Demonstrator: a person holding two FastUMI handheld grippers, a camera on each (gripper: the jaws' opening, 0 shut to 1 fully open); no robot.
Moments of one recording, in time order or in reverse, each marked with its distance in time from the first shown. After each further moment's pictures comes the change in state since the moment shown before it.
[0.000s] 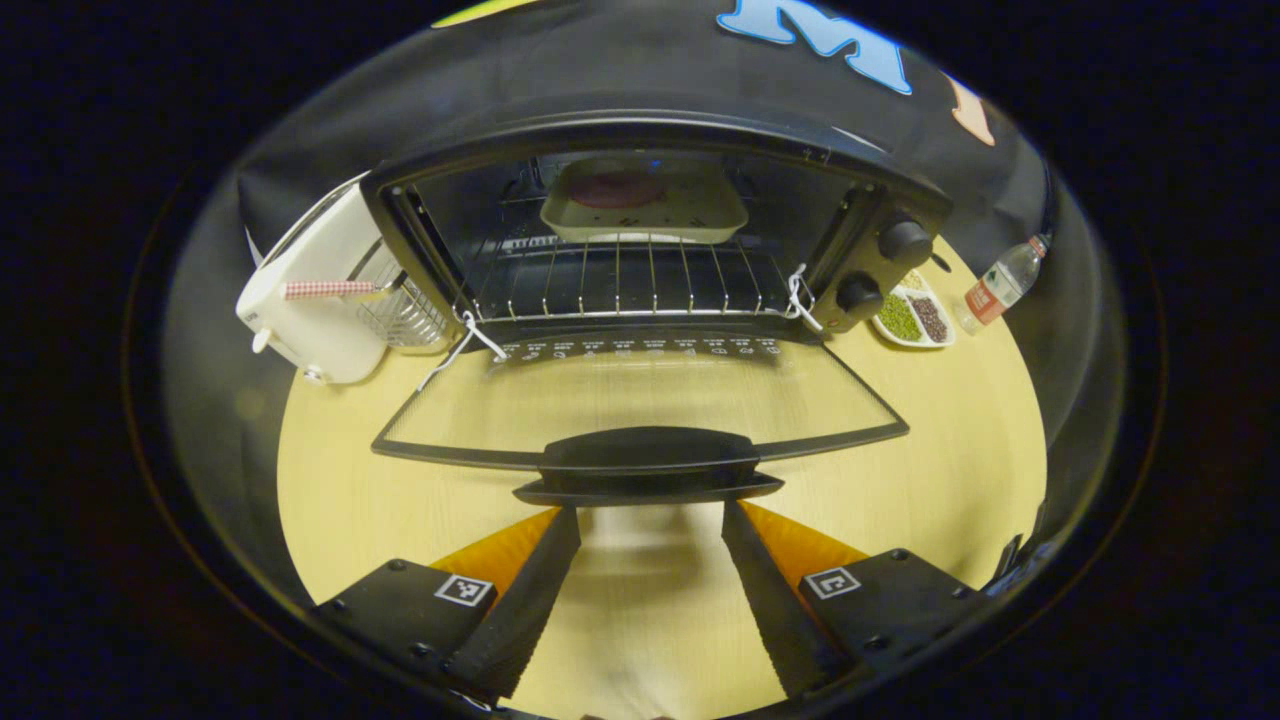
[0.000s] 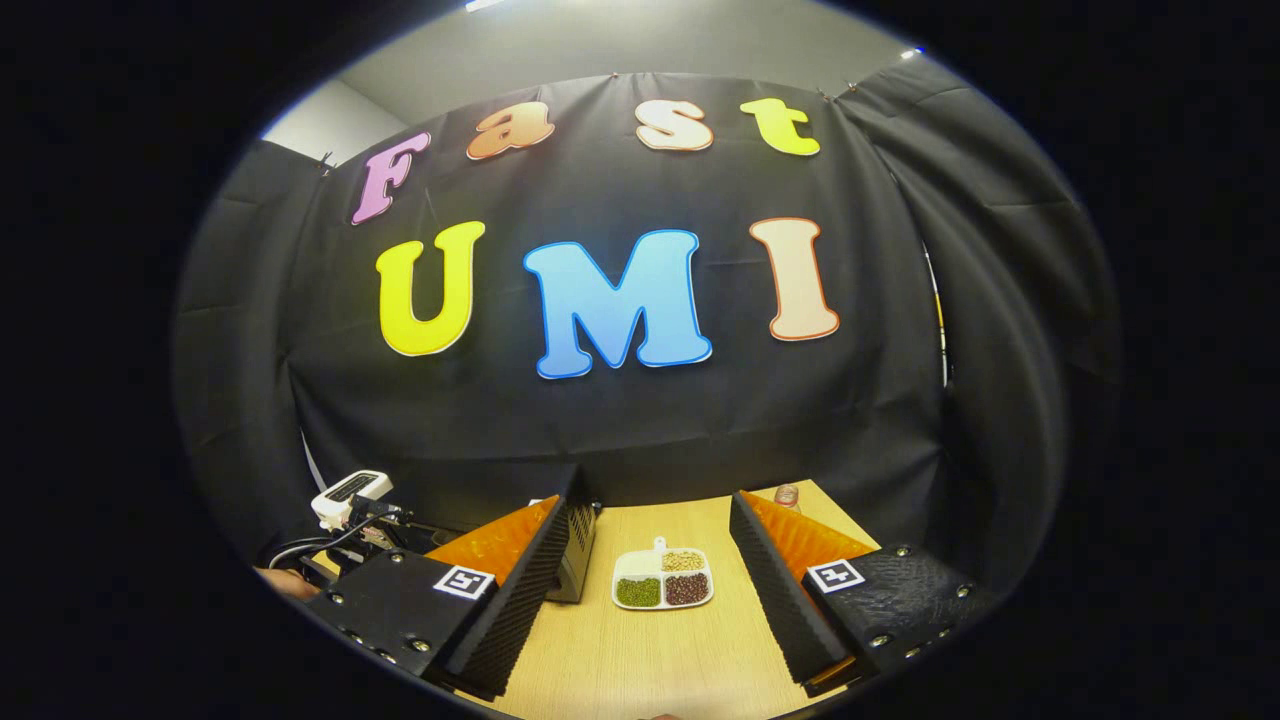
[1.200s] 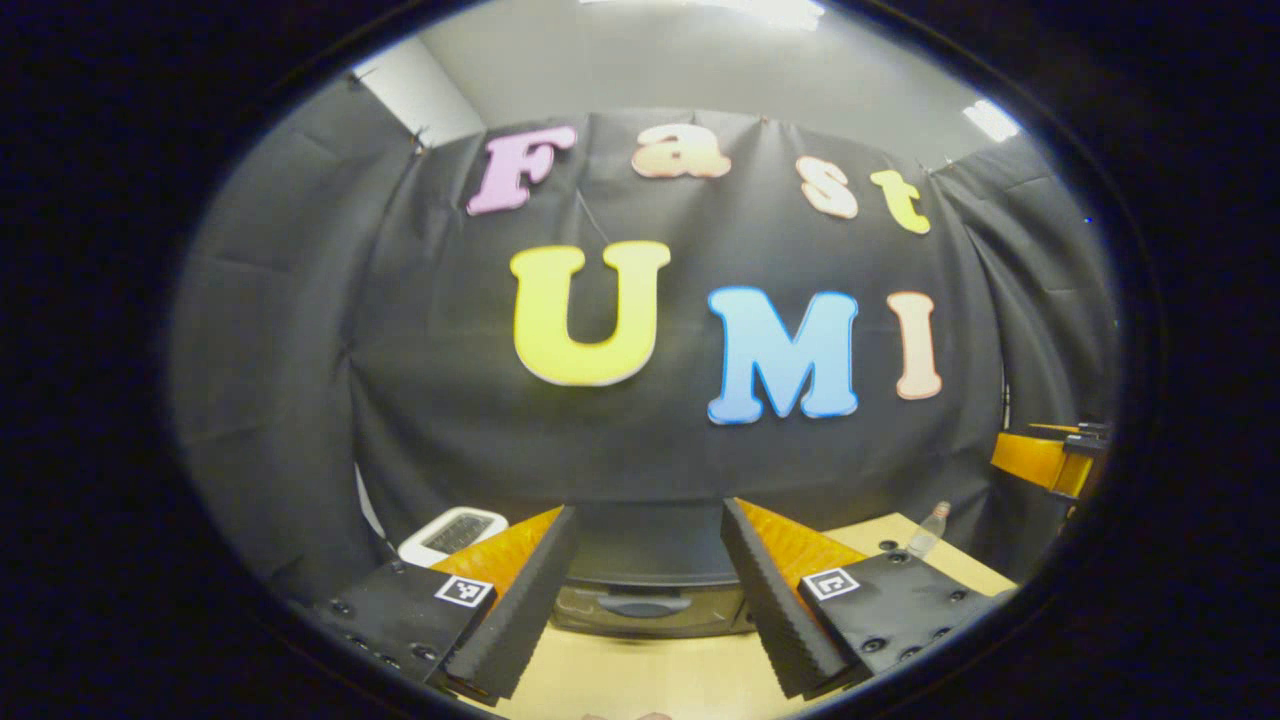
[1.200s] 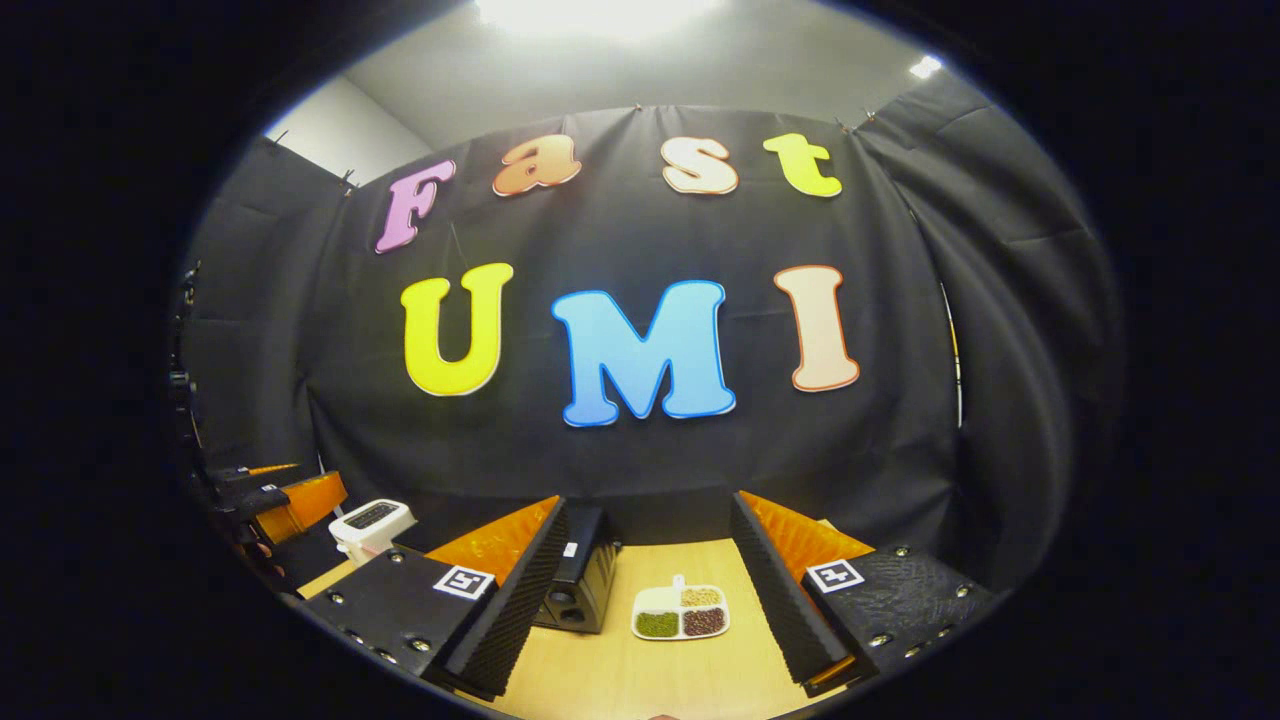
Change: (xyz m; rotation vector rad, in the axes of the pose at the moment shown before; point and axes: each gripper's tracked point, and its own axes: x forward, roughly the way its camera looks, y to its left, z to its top) left arm -0.341 -0.013 0.137 -0.023 -1.095 0.128; right arm -0.015 0.037 0.061 -0.014 -0.138 0.051
